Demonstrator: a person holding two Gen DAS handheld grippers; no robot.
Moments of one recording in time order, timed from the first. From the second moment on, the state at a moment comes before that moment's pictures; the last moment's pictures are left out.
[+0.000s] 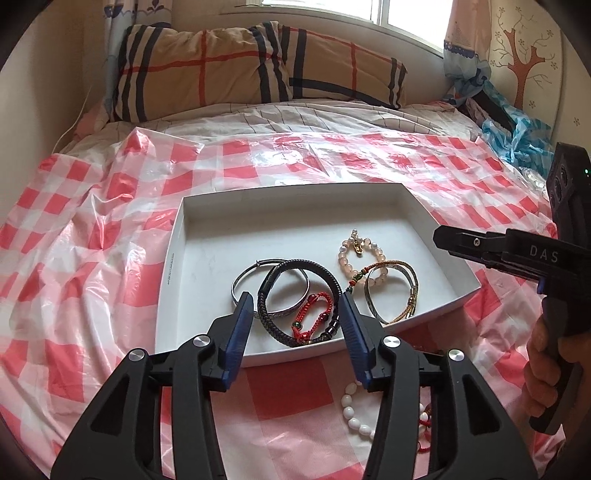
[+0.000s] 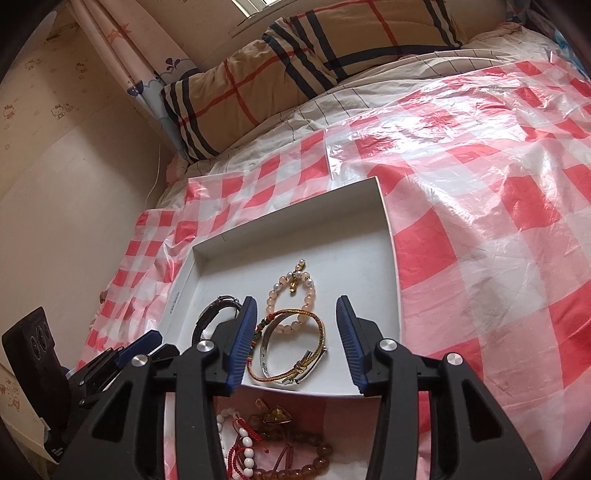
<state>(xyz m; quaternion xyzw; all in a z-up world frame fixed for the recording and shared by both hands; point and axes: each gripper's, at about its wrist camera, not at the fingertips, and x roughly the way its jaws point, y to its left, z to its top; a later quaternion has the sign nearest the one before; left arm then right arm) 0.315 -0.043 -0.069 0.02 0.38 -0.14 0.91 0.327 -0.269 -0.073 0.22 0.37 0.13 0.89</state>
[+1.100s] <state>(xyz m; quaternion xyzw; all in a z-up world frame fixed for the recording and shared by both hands) 0.235 -0.067 -0.109 -0.04 0.47 -0.28 0.84 0.257 -0.254 -0.092 0.13 0.46 0.06 0.88</state>
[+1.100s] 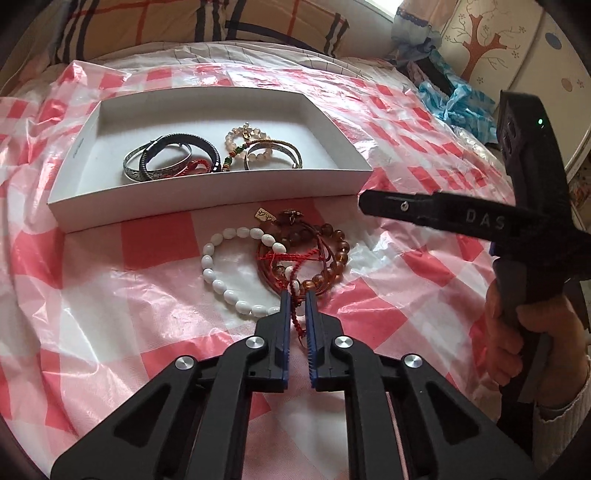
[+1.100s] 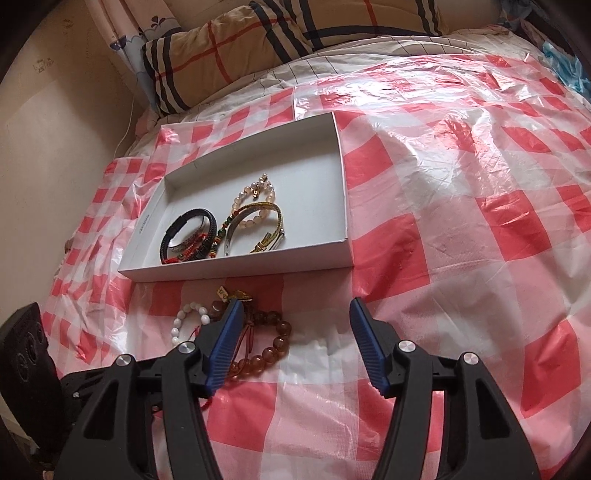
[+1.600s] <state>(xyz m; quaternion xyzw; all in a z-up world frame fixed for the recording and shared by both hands) 0.242 -0.064 -0.111 -0.03 0.48 -0.28 0.83 0.262 -0.238 -0.104 0.06 0.47 0.04 0.88</state>
